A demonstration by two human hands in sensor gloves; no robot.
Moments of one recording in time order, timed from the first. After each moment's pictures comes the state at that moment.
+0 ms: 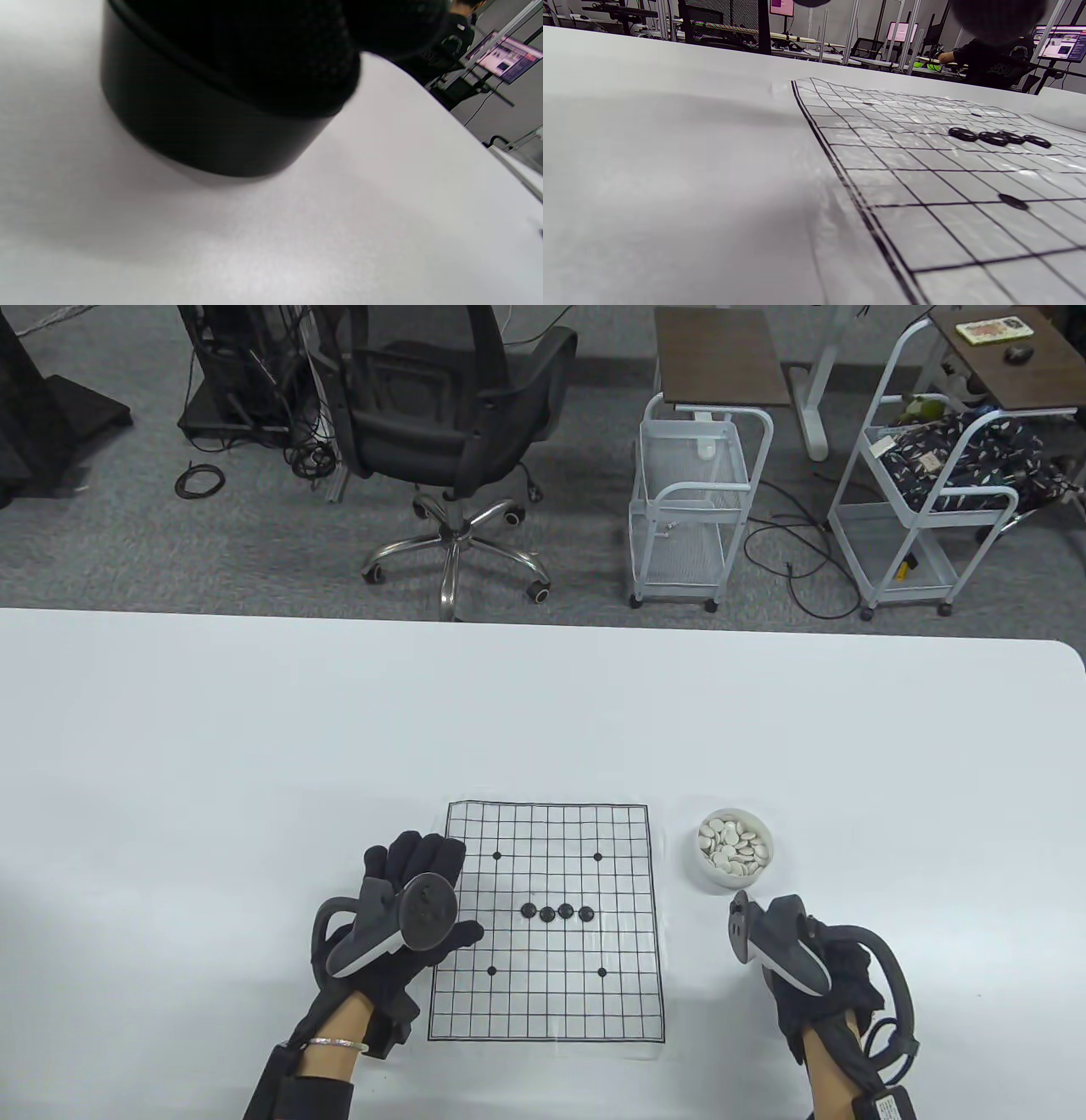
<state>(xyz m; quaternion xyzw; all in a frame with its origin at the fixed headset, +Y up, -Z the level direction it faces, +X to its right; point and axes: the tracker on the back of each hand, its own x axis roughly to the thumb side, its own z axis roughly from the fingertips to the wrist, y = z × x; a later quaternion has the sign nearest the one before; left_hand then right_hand) -0.177 -0.741 -0.289 -0.10 -0.13 0.05 0.99 0.209 -0.746 -0.259 0.12 -0.17 -0.95 0.23</state>
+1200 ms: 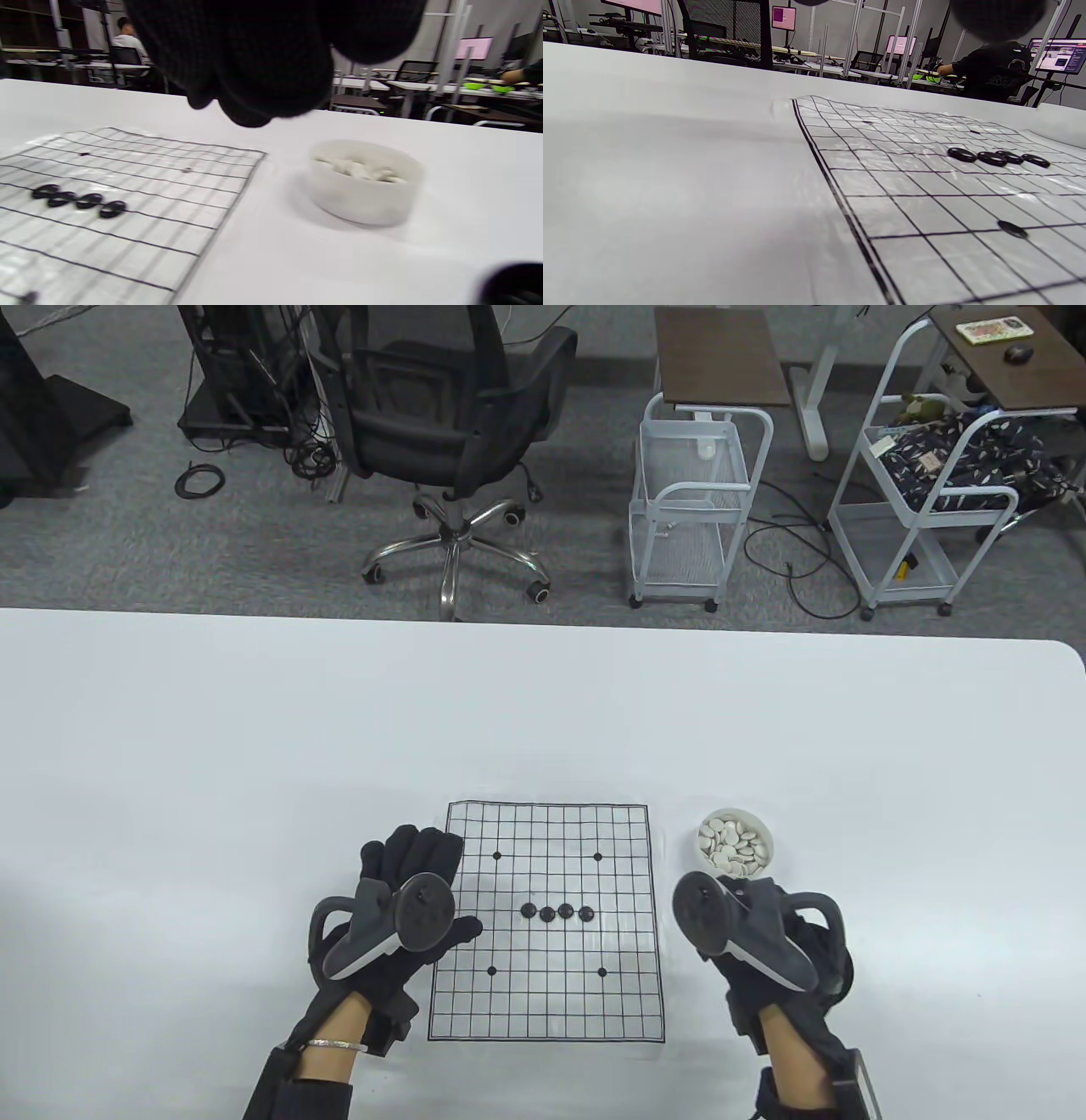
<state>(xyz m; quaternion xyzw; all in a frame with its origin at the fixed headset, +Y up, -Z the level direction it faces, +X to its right) -0.180 -0.735 -0.287 -0.08 -0.12 0.06 0.99 0.123 -0.668 -0.273 -0.09 0.00 -1.00 0.01</state>
